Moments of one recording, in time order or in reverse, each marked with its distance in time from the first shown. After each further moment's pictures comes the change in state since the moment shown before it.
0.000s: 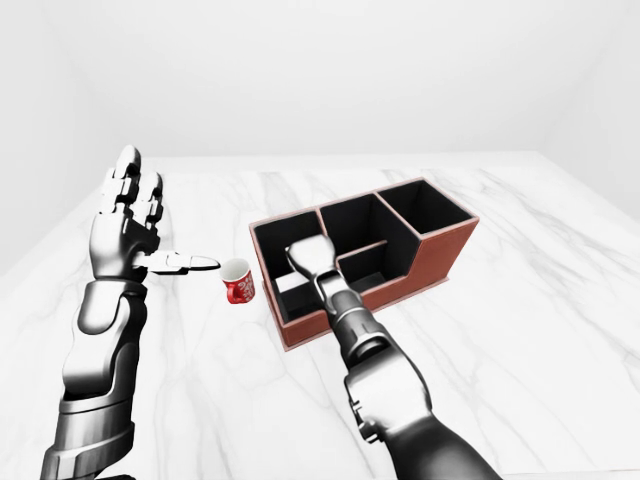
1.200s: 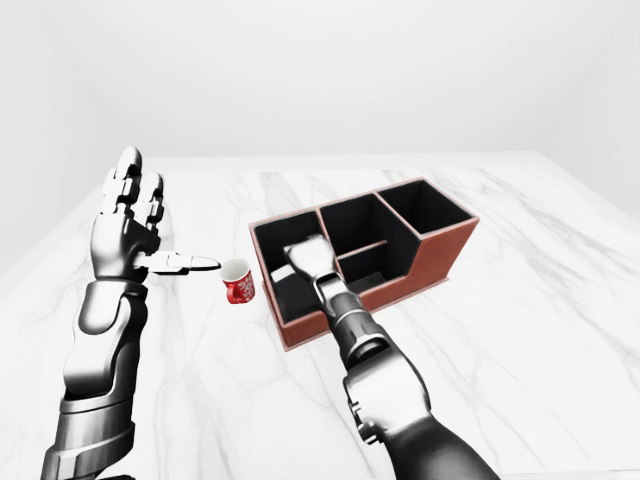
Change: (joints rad) left arm 0.001 -0.001 -0.001 0.004 0.002 0.000 0.000; right arm 0.003 0.007 -0.004 0.020 -0.024 0.000 -0.024
